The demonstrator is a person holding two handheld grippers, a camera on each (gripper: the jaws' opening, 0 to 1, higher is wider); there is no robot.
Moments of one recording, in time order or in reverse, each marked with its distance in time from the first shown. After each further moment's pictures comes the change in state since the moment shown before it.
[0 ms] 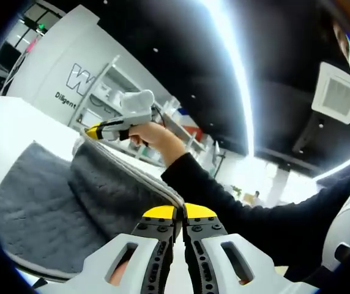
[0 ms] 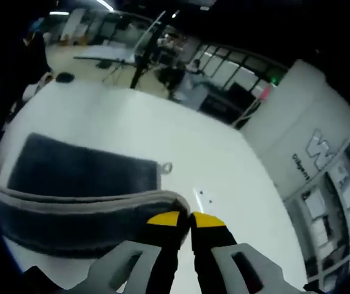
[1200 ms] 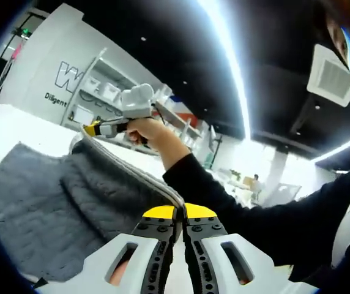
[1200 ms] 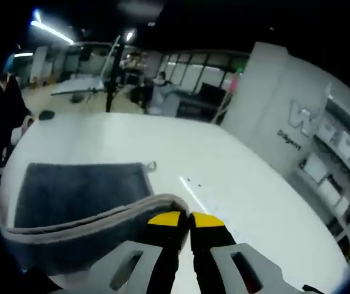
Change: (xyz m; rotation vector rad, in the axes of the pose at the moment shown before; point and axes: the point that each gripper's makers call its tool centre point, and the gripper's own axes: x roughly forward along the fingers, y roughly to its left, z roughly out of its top) left arm 0.034 -0.015 -0.025 0.103 0.085 -0.018; right arm -0.026 -0.036 -0.039 0.303 -0.058 -0.040
